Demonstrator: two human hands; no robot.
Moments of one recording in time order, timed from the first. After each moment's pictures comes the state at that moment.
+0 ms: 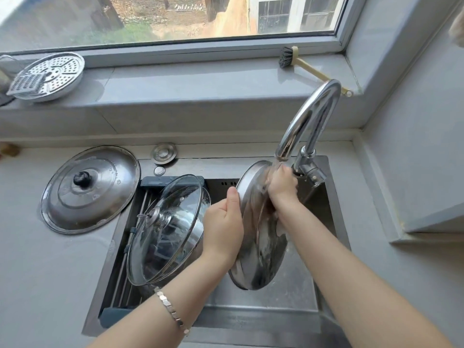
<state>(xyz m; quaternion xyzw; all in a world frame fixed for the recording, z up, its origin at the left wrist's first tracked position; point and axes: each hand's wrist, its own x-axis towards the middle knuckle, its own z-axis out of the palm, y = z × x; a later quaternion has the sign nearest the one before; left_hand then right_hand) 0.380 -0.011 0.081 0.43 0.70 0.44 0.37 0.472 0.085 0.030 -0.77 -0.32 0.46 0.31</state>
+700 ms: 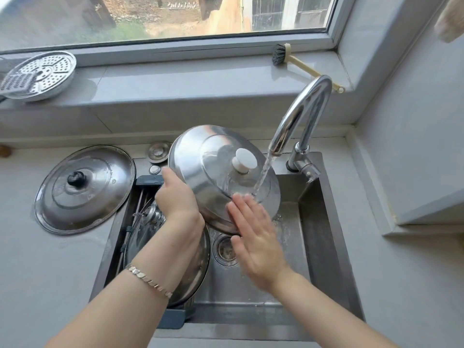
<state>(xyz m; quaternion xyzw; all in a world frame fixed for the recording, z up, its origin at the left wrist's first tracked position) 0.345 0.030 0.099 0.08 0.74 0.57 0.34 0.466 -0.036 0.010 -0.47 -0.79 0.20 0.34</state>
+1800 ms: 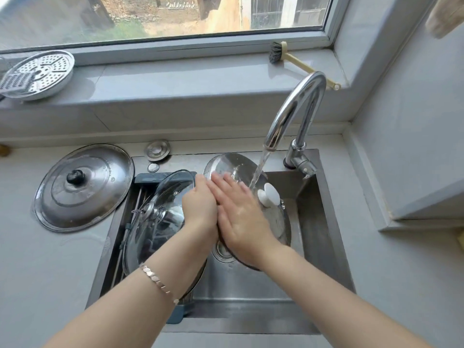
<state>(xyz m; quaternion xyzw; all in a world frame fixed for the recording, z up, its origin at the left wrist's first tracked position) 0.370 0.009 0.090 0.18 0.74 0.46 0.45 0.448 -0.015 0.051 -0.45 -0.80 0.27 0.30</state>
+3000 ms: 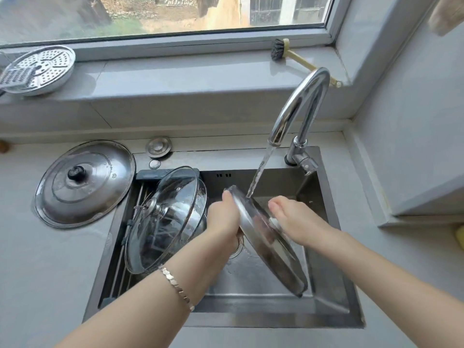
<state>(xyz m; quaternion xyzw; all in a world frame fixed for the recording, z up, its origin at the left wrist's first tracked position) 0.384 -0.003 0.058 0.16 0.75 0.33 0.55 0.529 -0.001 0.044 -0.62 -0.69 0.37 0.03</state>
